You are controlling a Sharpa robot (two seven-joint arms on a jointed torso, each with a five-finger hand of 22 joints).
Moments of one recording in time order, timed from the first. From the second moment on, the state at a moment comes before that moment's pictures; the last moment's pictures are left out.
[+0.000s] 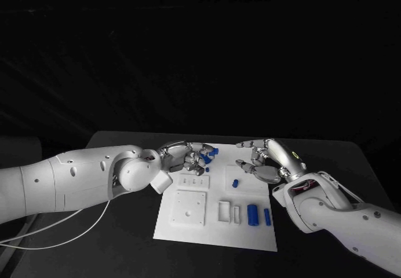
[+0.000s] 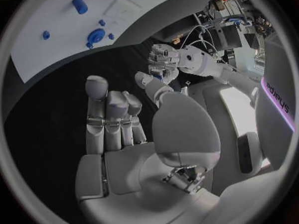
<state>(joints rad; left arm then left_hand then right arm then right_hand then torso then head) 1.30 -0.81 -0.24 1.46 0.02 0.15 0.16 1.00 0.03 0.36 -0.19 0.60 1.16 0.08 0.06 0.79 1.47 -0.05 0.35 0.18 1.32 -0.11 1.14 0.56 0.03 1.25 -0.13 0.34 1.31 0.93 -0.82 0.14 1.64 -1.43 -0.73 0.03 1.24 -0.18 0.43 -0.12 0.32 1.02 0.11 0.06 0.06 1.29 0.00 1.00 1.18 1.45 -0.07 0.94 1.09 0.09 1.47 -0.09 0.52 1.27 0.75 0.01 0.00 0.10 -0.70</state>
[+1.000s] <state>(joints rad) 1.30 -0.84 -0.23 1.46 0.05 0.43 0.20 0.92 0.07 0.39 -0.17 0.66 1.14 0.06 0.07 1.10 1.47 -0.06 0.40 0.25 1.31 -0.12 1.16 0.58 0.03 1.20 -0.14 0.45 1.28 0.91 -0.84 0.15 1.64 -1.25 -0.76 0.25 1.23 -0.17 0.43 -0.13 0.30 1.06 0.10 0.06 0.06 1.29 0.00 1.00 1.18 1.45 -0.07 0.94 1.09 0.09 1.47 -0.09 0.51 1.28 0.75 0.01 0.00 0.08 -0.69</state>
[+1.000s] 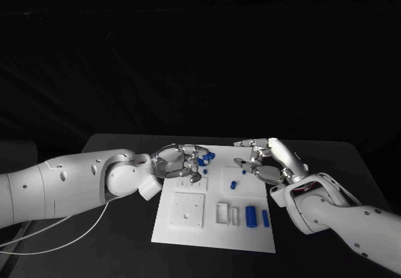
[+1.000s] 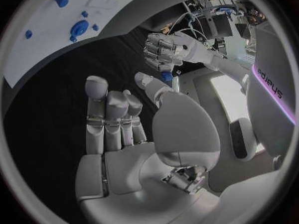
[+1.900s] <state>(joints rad) 1.30 -0.83 -0.23 1.45 0.04 0.37 0.19 0.90 0.07 0.42 -0.18 0.58 1.13 0.05 0.07 1.14 1.47 -0.07 0.40 0.28 1.30 -0.12 1.15 0.56 0.03 1.19 -0.13 0.48 1.24 0.91 -0.82 0.15 1.66 -1.24 -0.75 0.28 1.23 -0.16 0.42 -0.13 0.29 1.11 0.09 0.06 0.06 1.29 -0.01 1.00 1.19 1.45 -0.07 0.94 1.10 0.08 1.46 -0.09 0.51 1.29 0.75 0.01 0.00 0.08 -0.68</state>
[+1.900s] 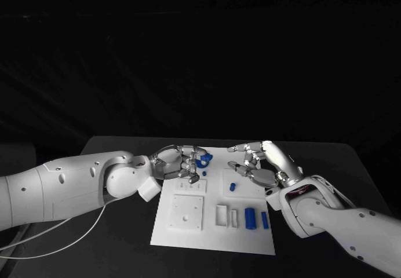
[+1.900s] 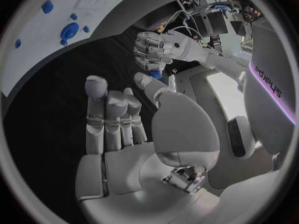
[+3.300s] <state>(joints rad) 1.30 -0.80 -0.24 1.50 -0.15 -0.04 0.21 0.94 0.05 0.42 -0.18 0.57 1.13 0.05 0.06 1.09 1.46 -0.07 0.38 0.26 1.30 -0.12 1.15 0.54 0.03 1.17 -0.13 0.51 1.20 0.91 -0.71 0.18 1.62 -1.03 -0.54 0.00 1.23 -0.06 -0.01 -0.04 0.33 1.08 0.09 0.06 0.07 1.29 -0.01 1.02 1.20 1.45 -0.07 0.96 1.11 0.10 1.47 -0.10 0.52 1.29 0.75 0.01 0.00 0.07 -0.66</state>
